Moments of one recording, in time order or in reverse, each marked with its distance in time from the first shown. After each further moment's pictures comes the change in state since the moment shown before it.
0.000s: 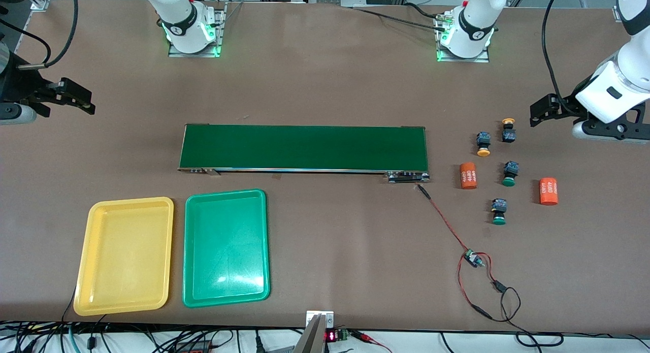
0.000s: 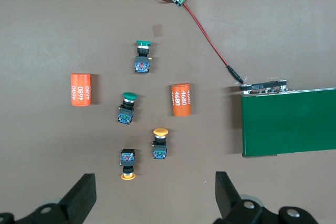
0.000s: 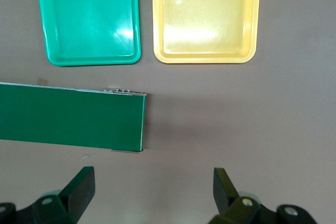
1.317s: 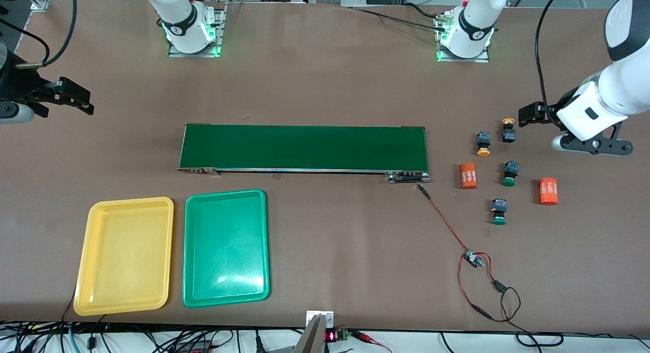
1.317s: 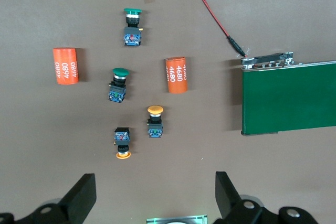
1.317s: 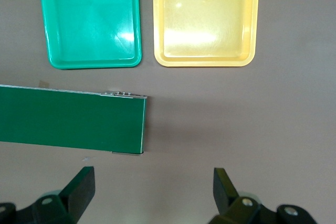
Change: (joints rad) left arm 0.000 0.116 -0.015 0.087 0.000 -0.130 0.000; right arm 0.001 0.000 0.001 0.009 0.000 0.004 0.000
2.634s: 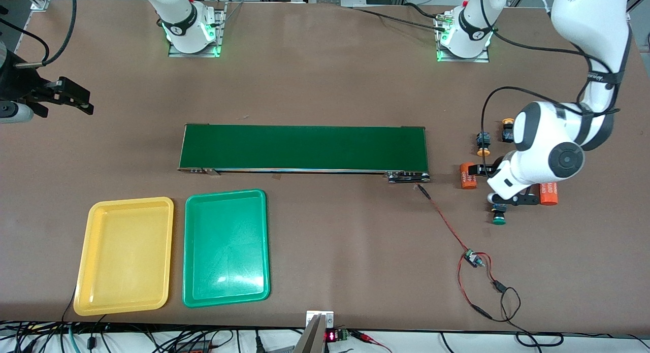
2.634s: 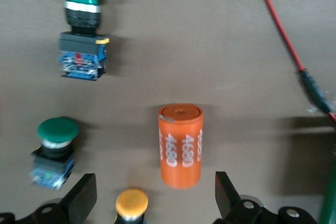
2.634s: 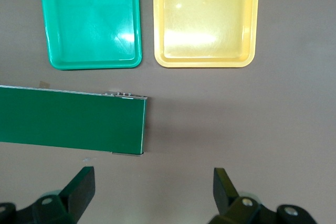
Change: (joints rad) left arm 0.002 0.326 0.000 -0.315 0.000 0.622 -0.081; right arm 0.001 0.000 0.000 0.002 0.000 0.001 0.001
